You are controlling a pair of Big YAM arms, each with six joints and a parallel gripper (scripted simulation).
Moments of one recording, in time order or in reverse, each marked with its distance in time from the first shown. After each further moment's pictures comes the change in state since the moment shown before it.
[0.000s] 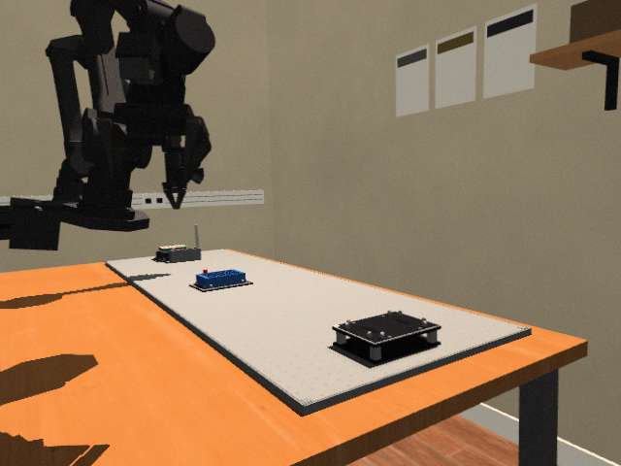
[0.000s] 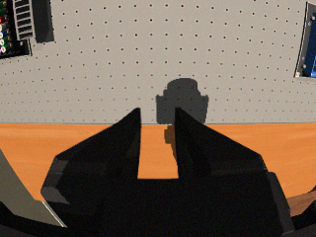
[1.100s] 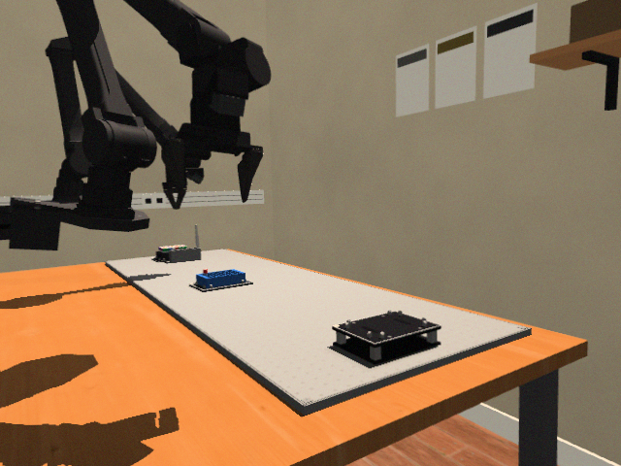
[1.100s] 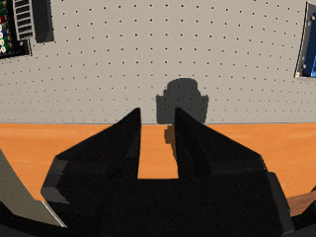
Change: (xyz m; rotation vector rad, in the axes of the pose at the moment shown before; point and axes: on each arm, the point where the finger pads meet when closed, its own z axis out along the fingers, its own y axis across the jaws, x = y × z) left arm 0.000 0.000 0.000 0.000 0.000 0.000; right arm 0.064 0.072 -0.003 -0.112 0.118 -0.477
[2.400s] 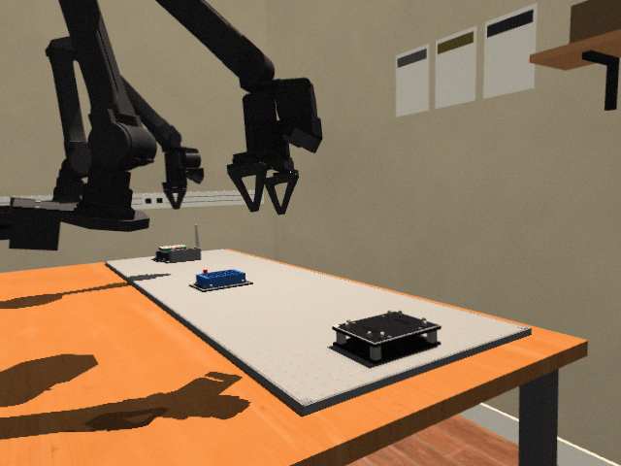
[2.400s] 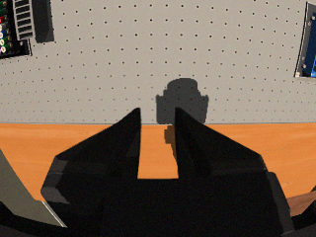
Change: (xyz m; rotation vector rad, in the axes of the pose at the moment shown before) left arm 0.000 0.000 0.000 0.000 0.000 0.000; right arm 0.065 0.114 -0.003 -0.136 0.097 -0.654
